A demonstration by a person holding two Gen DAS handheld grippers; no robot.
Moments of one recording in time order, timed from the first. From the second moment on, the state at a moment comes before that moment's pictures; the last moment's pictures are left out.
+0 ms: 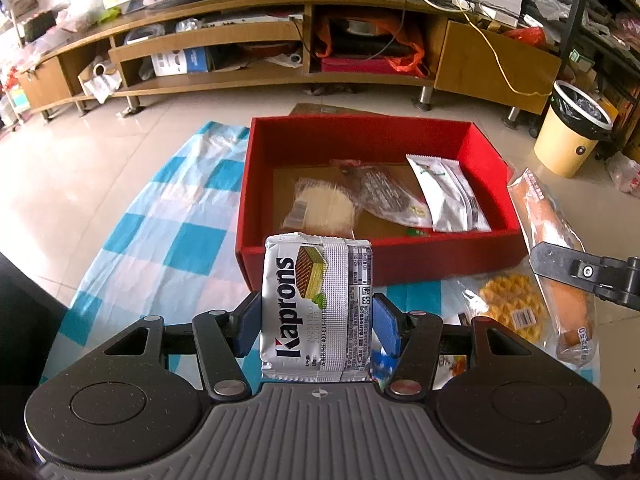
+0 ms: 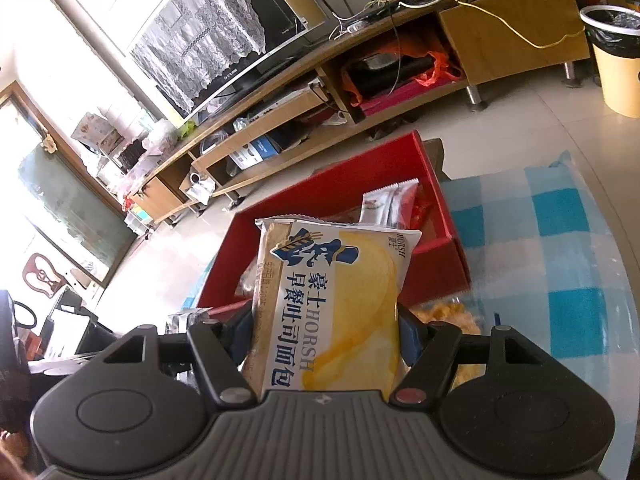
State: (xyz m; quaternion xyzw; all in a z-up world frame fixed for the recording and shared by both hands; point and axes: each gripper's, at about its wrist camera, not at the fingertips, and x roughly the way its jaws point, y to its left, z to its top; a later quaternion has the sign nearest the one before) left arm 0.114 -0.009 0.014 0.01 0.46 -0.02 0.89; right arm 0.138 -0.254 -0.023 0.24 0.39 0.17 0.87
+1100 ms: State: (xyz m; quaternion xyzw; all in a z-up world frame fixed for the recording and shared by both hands) left arm 0.166 0.000 -0.016 0.03 0.50 0.00 0.87; right arm 0.203 -0.238 -0.029 0.24 0.39 0.18 0.87
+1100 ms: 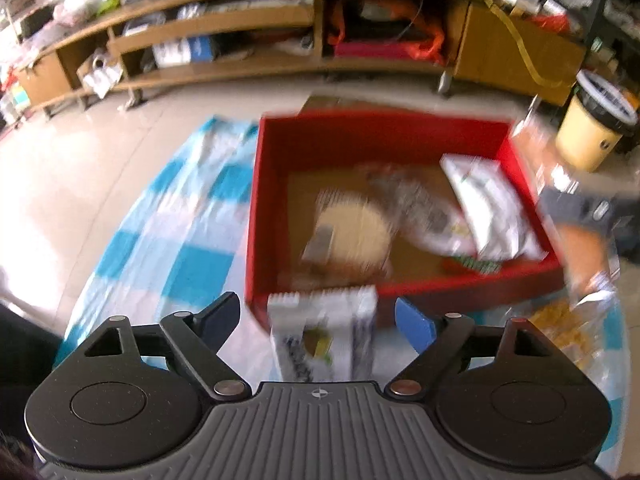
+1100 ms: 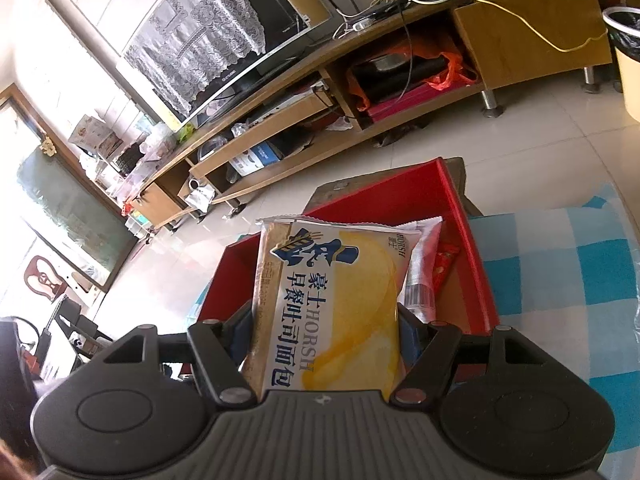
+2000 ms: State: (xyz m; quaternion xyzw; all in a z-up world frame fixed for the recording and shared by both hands) left arm 0.199 -0.011 0.023 -0.01 0.46 -0.01 0.89; right arm 0.222 -0.228 -0.027 0.22 0.39 0.17 0.88
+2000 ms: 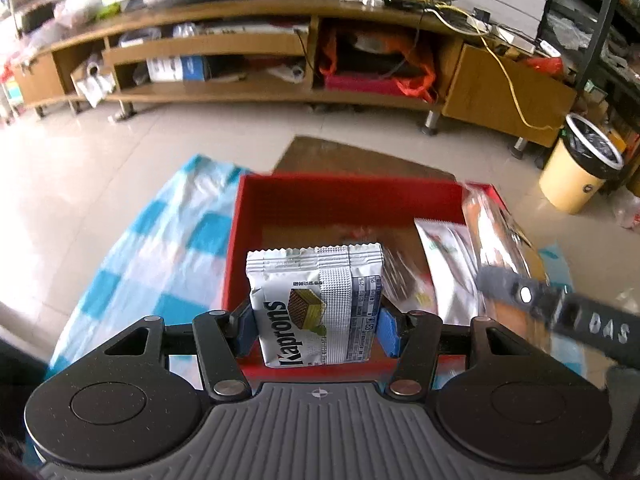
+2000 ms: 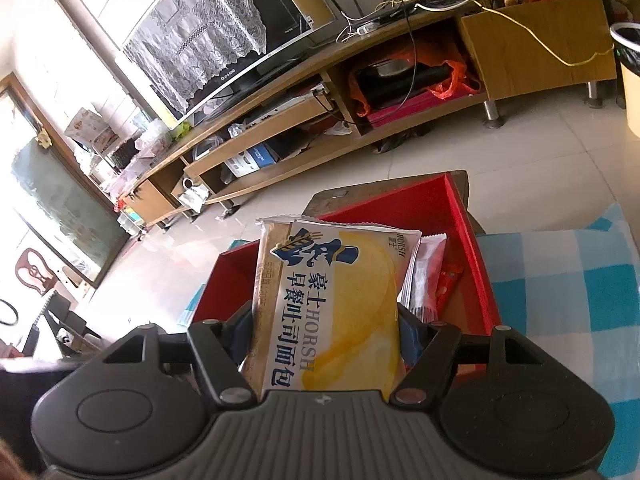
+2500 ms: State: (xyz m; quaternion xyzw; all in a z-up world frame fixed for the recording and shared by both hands) left arm 0.227 -0.005 0.002 0.00 0.47 0.02 0.88; right arm 0.249 -0.213 -0.039 0.19 0.40 0.16 0.89
